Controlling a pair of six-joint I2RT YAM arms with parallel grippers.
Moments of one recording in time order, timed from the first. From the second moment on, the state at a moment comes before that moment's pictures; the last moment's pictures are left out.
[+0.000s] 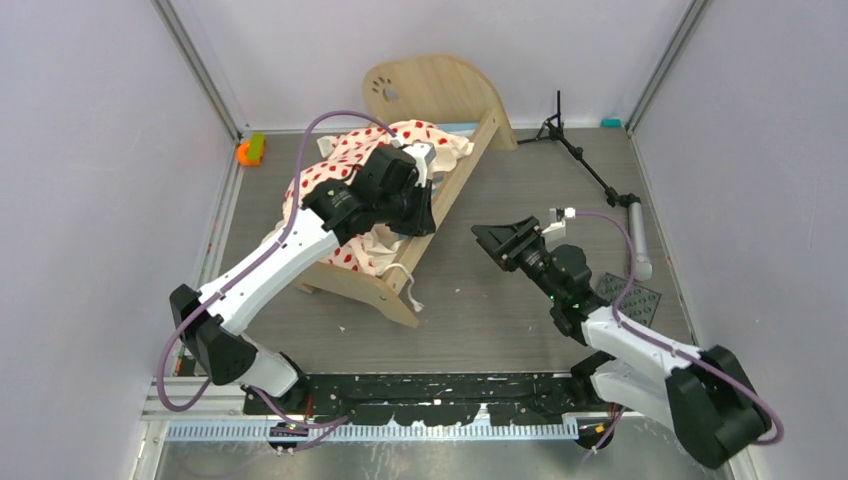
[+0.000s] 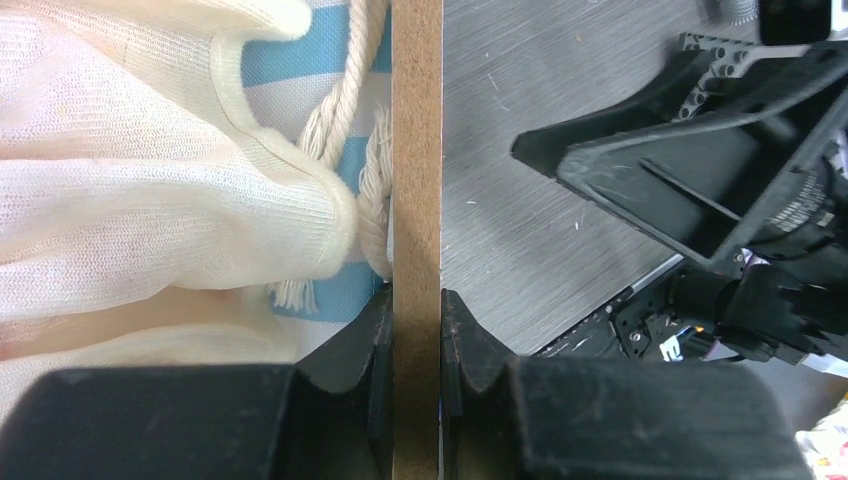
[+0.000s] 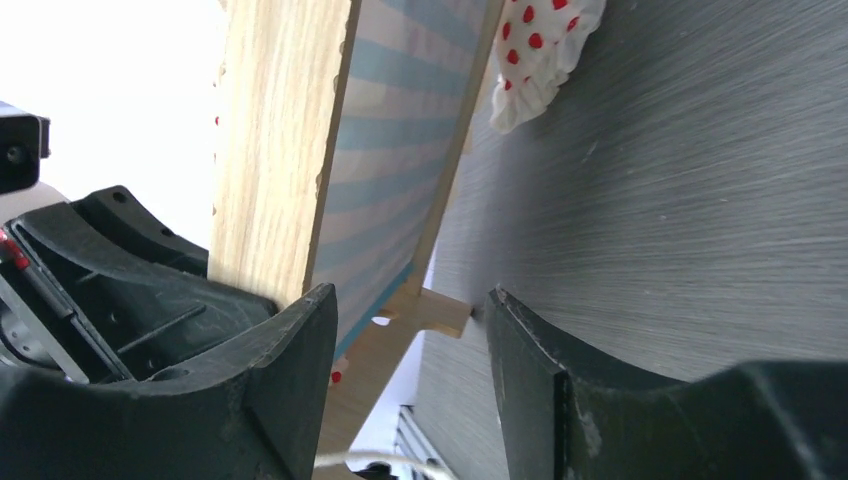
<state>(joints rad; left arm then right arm) -0.78 1.48 1.56 -0.80 0.03 -0.42 0.49 0.97 0.30 0.65 -0.12 1.24</state>
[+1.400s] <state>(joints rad) -0.74 1.46 1.56 -0.79 0.06 -0.44 0.66 1.49 0.38 1.25 -0.16 1.44</state>
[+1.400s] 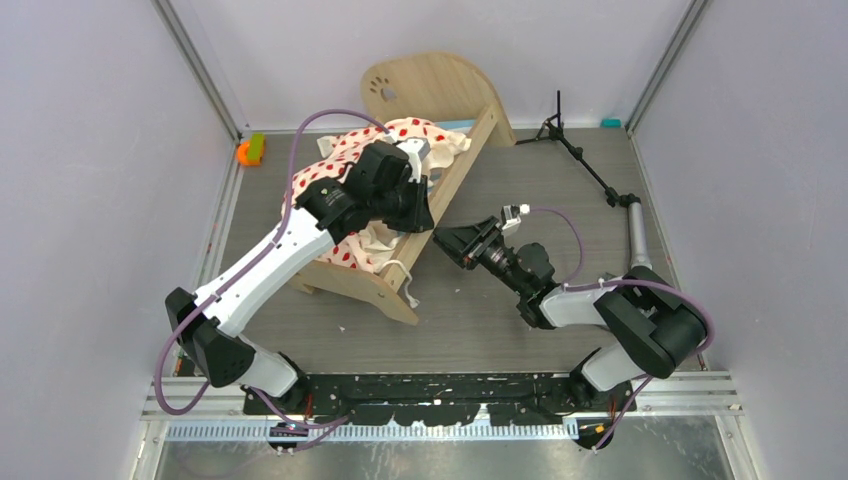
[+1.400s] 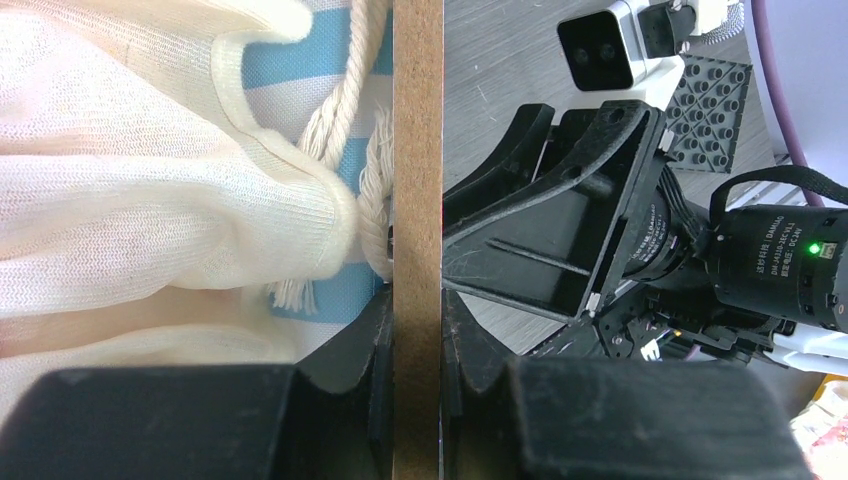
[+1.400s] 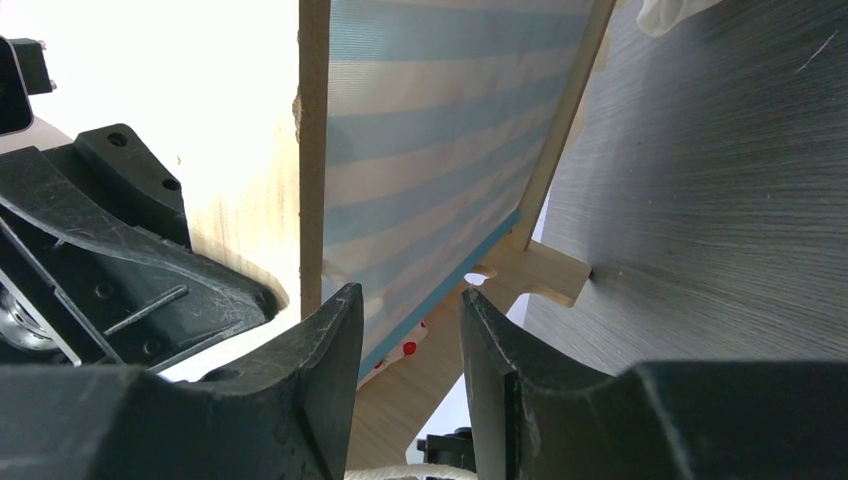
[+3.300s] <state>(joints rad) -0.74 1.45 1.53 -0.75 0.08 -0.45 0.70 1.56 0.40 1.32 -0.14 1.47</state>
